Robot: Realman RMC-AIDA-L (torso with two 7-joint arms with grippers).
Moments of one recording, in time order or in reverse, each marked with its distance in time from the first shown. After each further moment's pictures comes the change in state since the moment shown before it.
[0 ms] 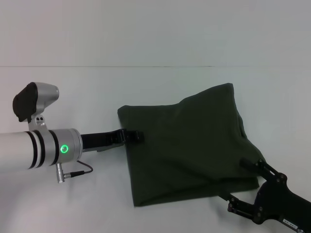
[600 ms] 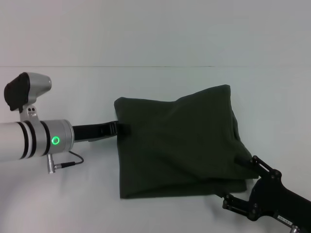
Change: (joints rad) left arm -0.015 0.035 -0.004 0.003 0.000 -0.001 0.046; right arm 0.023 0.005 0.000 0.009 0.000 0.002 0.004
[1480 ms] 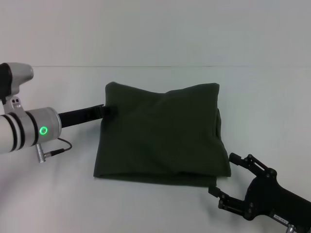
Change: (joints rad) left arm 0.056 -0.027 -0.009 0.119 -0.054 -0.075 0.051; right arm 0.016 0.004 -0.008 0.005 -0.003 -0.007 0.002
